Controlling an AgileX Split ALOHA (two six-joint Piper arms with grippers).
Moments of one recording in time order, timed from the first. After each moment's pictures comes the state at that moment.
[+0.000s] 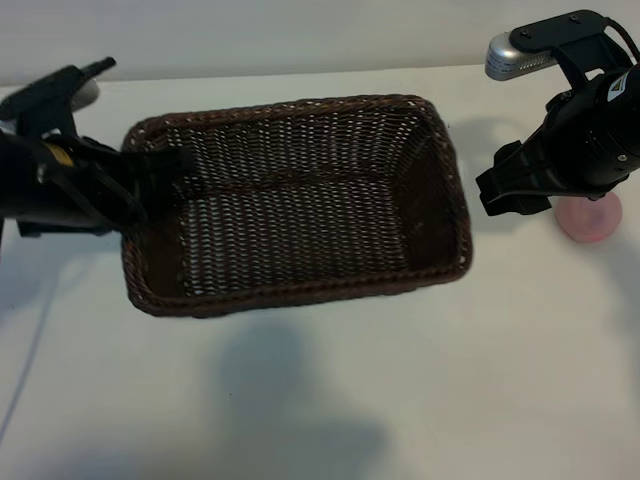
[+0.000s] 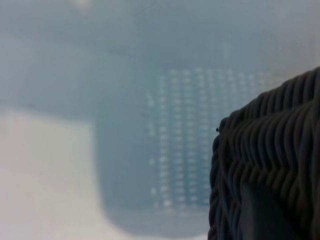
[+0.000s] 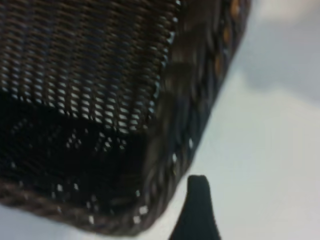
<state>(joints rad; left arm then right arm) -0.27 1.45 -0.87 -0.24 0.42 -0.33 0.22 1.47 -1.11 0.26 0.87 -0.17</state>
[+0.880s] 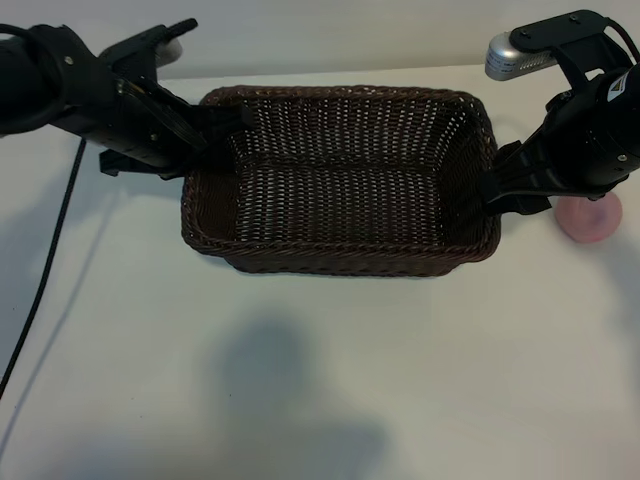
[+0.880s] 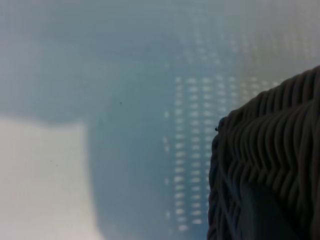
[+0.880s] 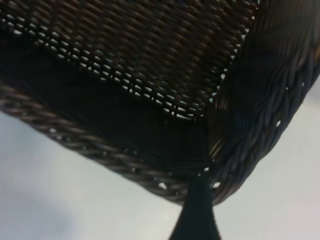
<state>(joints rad) -0.25 1.84 -1.20 -0.48 0.50 0.00 0.22 1.47 -1.11 0.26 0.87 -0.17</state>
